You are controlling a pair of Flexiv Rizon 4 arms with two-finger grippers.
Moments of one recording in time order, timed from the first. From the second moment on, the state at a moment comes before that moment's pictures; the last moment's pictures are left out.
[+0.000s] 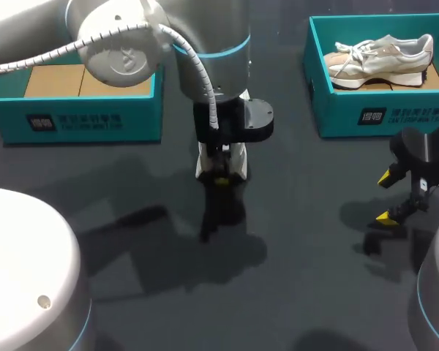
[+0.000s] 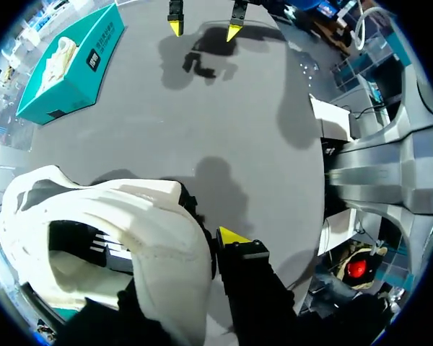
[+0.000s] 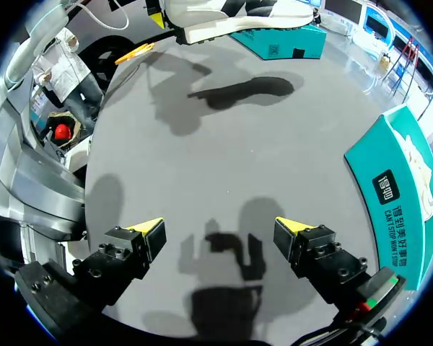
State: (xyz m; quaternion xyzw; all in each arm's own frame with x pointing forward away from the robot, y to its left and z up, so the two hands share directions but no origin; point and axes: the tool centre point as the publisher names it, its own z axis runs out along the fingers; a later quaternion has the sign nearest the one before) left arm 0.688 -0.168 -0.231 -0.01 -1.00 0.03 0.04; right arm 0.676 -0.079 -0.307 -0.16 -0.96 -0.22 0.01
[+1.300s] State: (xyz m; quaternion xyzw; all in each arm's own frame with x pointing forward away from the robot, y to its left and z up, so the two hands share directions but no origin) left arm 0.822 -0.032 -0.162 0.02 -1.00 0.00 0.00; right arm 0.676 -0.079 -0.307 -0.16 -0.96 -0.22 0.01
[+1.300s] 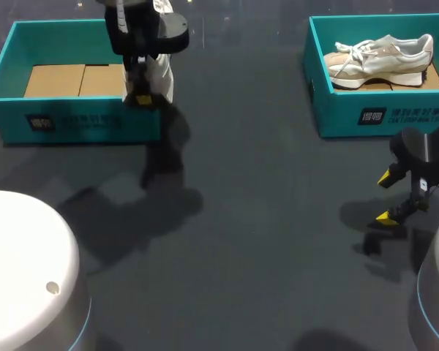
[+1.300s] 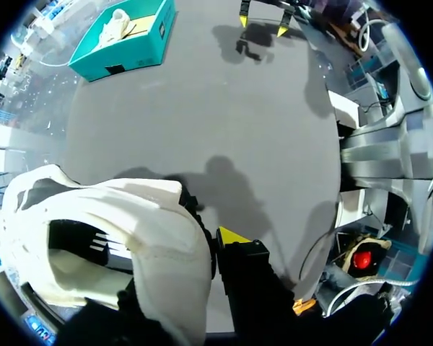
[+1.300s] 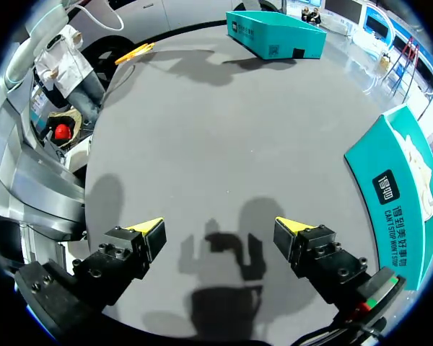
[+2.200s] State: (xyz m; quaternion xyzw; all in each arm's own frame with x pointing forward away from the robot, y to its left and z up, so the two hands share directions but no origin) left arm 0.982 0.134 -0.160 0.08 -1.00 -0.02 0.01; right arm 0.676 -0.079 -0.307 -0.16 -0.96 -0.22 0.01
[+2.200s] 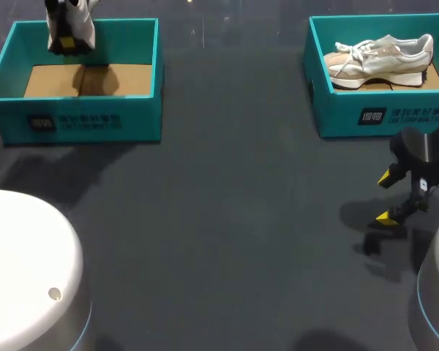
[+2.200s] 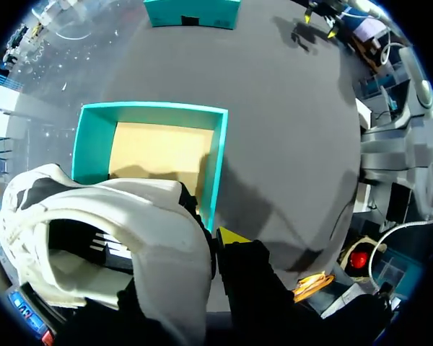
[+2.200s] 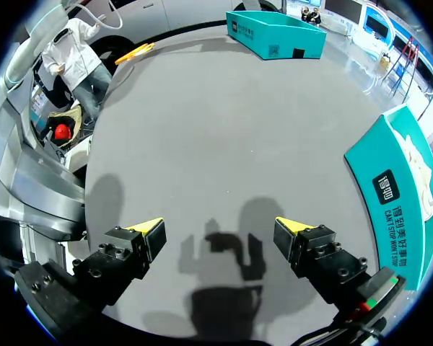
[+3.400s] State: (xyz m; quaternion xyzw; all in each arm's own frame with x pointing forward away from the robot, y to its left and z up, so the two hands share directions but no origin) left arm 1.025 0.230 -0.159 -0.33 -0.94 -0.07 -0.01; right arm 0.676 -0.079 -0.307 -0.16 -0.96 -0.22 0.01
